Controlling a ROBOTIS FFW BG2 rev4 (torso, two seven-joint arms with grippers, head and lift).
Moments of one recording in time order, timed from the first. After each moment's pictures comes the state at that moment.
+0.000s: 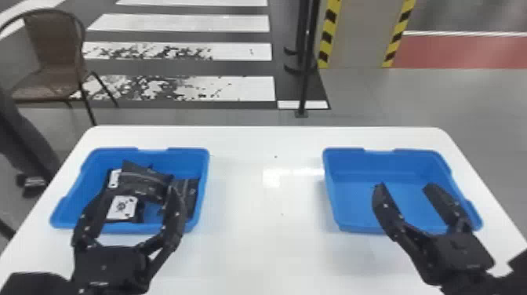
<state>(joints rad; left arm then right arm) 0.67 0.10 -0.06 -2.13 0.13 -0.27 0.06 0.61 -0.12 -0.05 -2.14 -0.32 -0.05 0.18</state>
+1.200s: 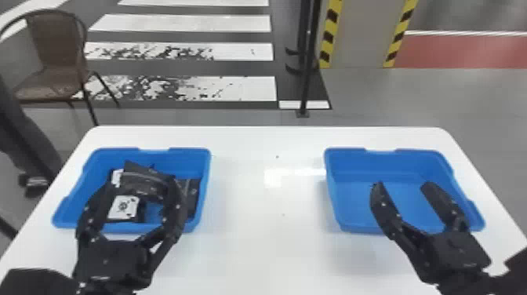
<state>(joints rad) 0.65 0.10 -0.07 -2.13 0.14 -0.29 0.05 0.60 -0.13 -0.03 -2.12 -0.32 -0.08 0.18</state>
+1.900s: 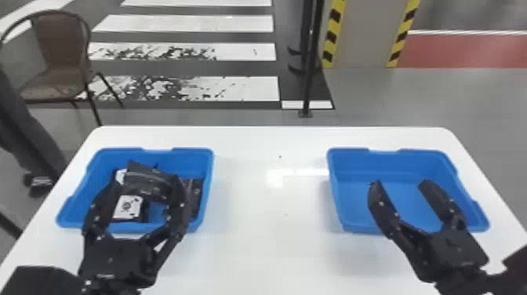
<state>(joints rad) 0.65 0.11 -0.07 -2.13 0.15 -0.29 0.05 0.58 -0.14 -0.01 -2.11 -0.33 -0.09 0.18</state>
